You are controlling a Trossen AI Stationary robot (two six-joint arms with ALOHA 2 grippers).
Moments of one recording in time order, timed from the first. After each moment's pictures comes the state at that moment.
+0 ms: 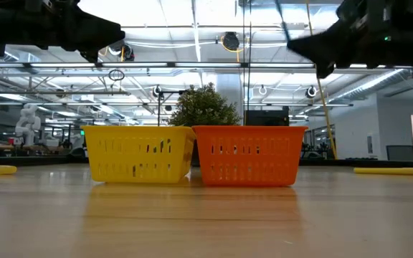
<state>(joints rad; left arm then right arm) 0.01 0.64 0.24 0.44 0.00 0.05 0.05 0.97 0.14 0.90 0.14 0.01</state>
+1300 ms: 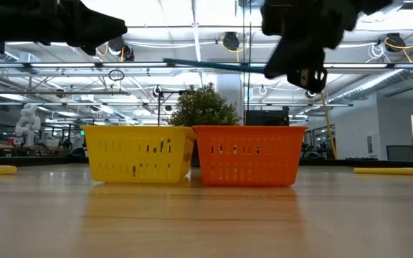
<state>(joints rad) 0.01 0.64 0.24 0.52 -0.11 0.16 0.26 1.47 0.89 -0.16 -0.06 0.77</state>
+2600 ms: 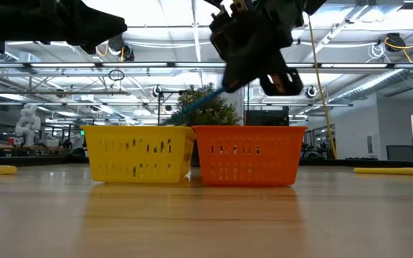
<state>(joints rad) 0.01 0.64 0.24 0.53 -0.10 0.15 0.17 1.76 1.25 -0.41 -0.24 1.01</state>
